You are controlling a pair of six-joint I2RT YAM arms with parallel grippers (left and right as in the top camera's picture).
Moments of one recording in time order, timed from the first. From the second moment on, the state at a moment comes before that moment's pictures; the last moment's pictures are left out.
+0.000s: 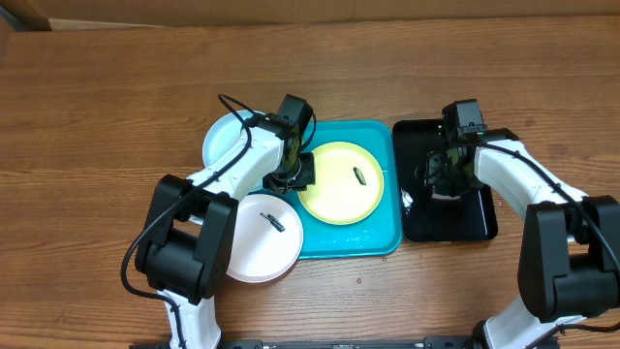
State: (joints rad) left arm -0.41 1.99 1.35 -0.84 0.13 -0.46; right arm 0.11 1.81 1.09 -0.66 0.07 0.22
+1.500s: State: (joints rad) left arm -0.41 1.99 1.35 -0.84 0.13 -0.46; right arm 0.11 1.81 1.11 -0.73 0.08 0.22
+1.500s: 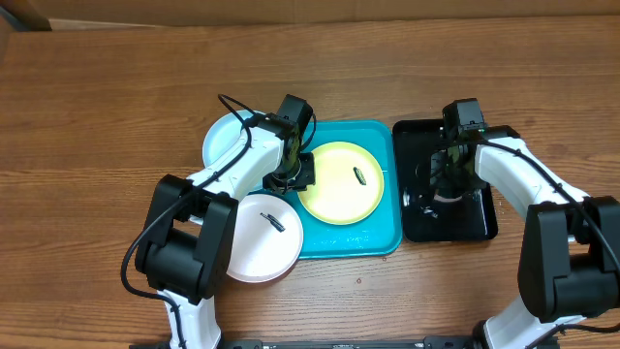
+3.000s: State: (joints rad) left arm -0.41 1.99 1.35 -0.78 0.13 -0.46; right arm 0.11 1.70 1.24 -0.99 -0.08 0.19
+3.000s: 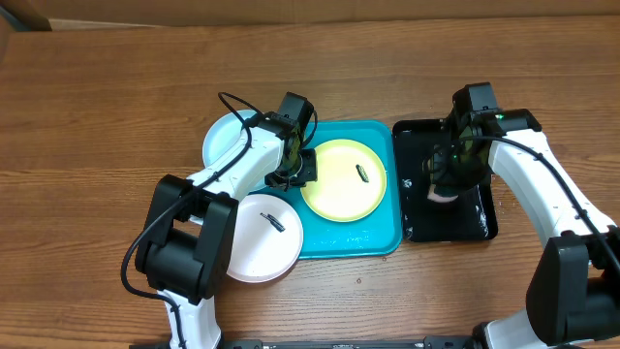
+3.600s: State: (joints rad) left arm -0.41 1.99 1.35 -0.78 0.13 -0.46; right arm 0.11 1.70 1.42 -1.13 -0.06 0.19
